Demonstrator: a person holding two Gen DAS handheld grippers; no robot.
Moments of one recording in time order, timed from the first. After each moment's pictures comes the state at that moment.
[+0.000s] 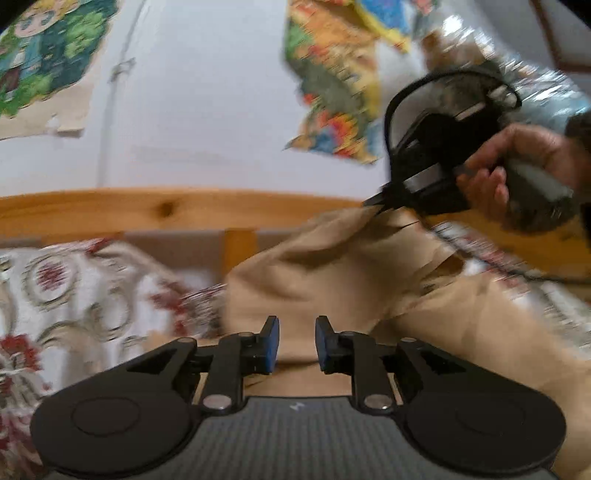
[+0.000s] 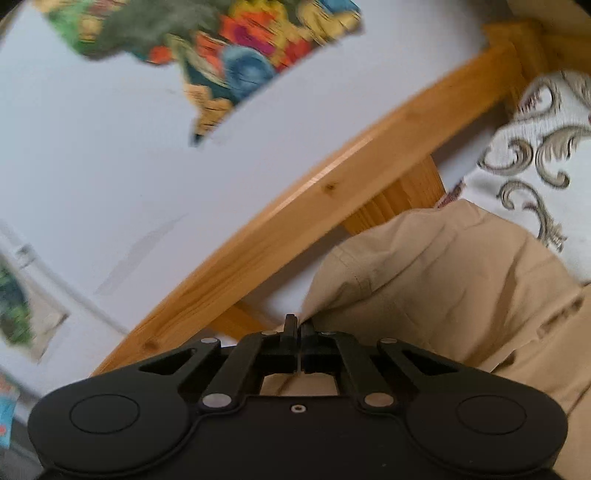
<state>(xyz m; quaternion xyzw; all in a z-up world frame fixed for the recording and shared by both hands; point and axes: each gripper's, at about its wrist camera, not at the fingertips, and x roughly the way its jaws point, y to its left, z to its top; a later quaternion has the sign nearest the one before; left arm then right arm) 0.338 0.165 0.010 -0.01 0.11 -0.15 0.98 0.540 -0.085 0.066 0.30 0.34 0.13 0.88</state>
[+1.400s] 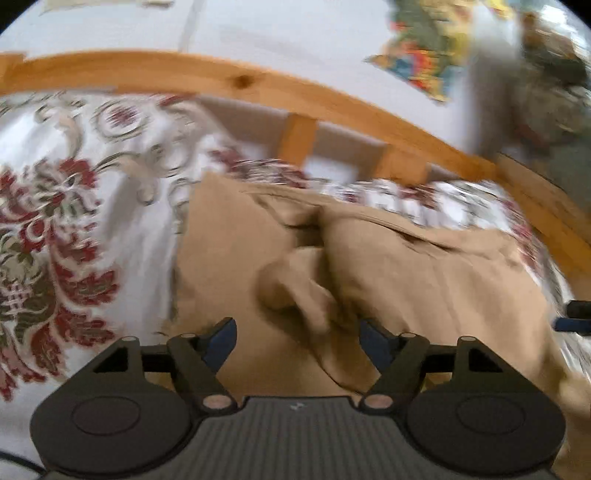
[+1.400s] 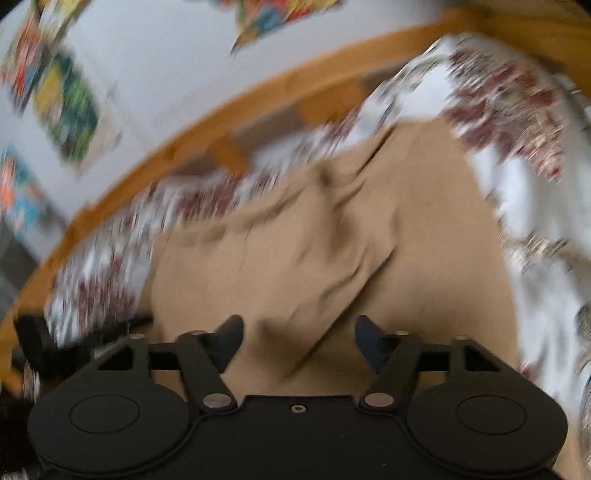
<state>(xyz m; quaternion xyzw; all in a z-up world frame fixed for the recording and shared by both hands) 0.343 0.190 -0.021 -0.13 0.30 -0.03 0.94 0.331 -0.224 -0.007 0.19 0.35 0.21 0.89</state>
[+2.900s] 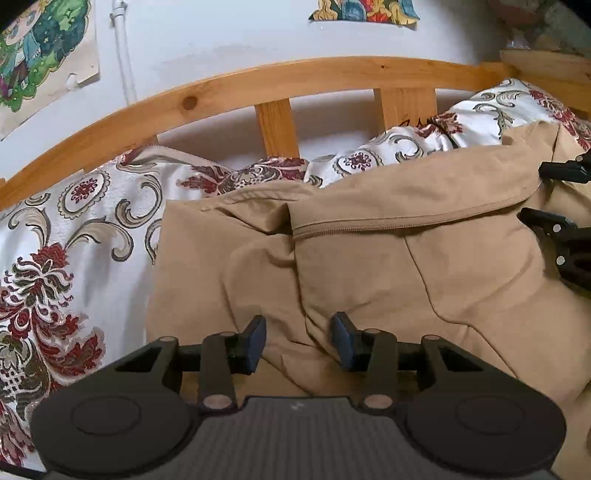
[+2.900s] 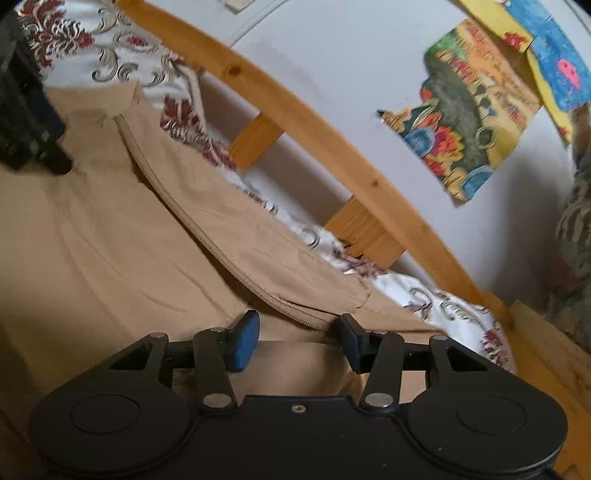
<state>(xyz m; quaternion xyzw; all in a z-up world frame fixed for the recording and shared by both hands) 0.364 0.112 -0.054 0.10 0.28 0.03 0.95 0.364 -0.069 -0.101 -0.36 0.09 0.11 0.92</state>
